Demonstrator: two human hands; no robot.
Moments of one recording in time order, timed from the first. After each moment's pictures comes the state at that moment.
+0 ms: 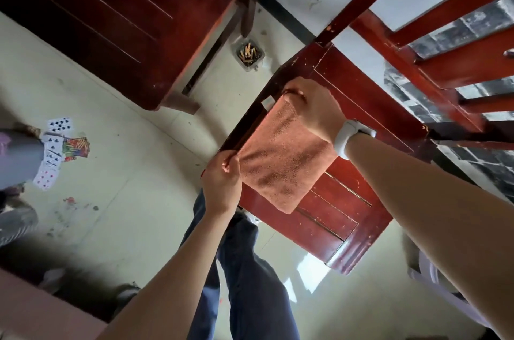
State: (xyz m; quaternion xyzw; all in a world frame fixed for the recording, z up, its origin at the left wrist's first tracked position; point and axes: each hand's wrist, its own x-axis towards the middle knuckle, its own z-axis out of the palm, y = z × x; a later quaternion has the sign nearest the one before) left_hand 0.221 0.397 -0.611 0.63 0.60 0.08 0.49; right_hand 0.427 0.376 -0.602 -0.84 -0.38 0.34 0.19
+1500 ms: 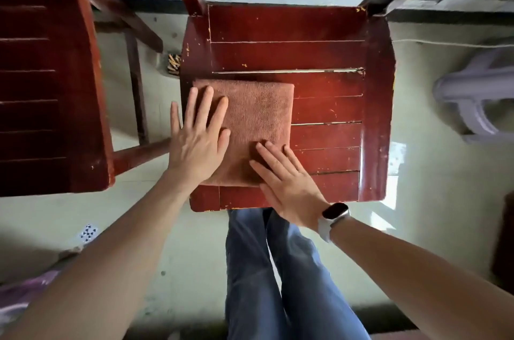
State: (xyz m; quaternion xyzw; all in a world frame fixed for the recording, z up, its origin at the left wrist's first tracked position) left_hand 0.294 0.458 -0.642 0.98 -0.03 -0.19 0.08; right_hand 0.260 0.245 -0.630 -0.90 -0.33 0.21 0.17
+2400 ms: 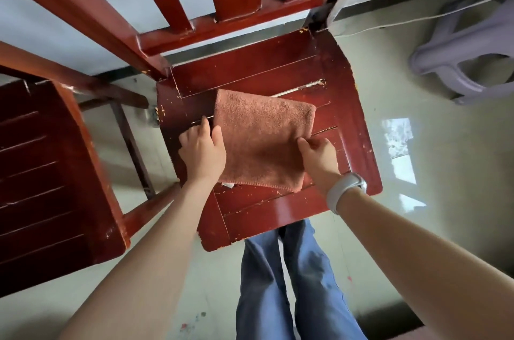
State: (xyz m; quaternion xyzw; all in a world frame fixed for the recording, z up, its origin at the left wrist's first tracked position) left_hand 0.366 0.417 -0.630 0.93 0.17 -0.21 0.24; right_hand 0.340 0.227 -0.620 -0.78 0.42 0.23 0.40
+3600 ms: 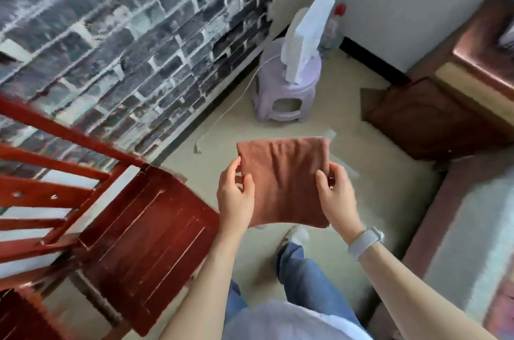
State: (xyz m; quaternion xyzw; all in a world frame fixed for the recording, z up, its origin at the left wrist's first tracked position) left_hand 0.263 0.017 -0.333 0.86 -0.09 -0.18 0.46; right_hand 0.153 -0.117 -0.330 -0.74 0.49 -0.12 0.45
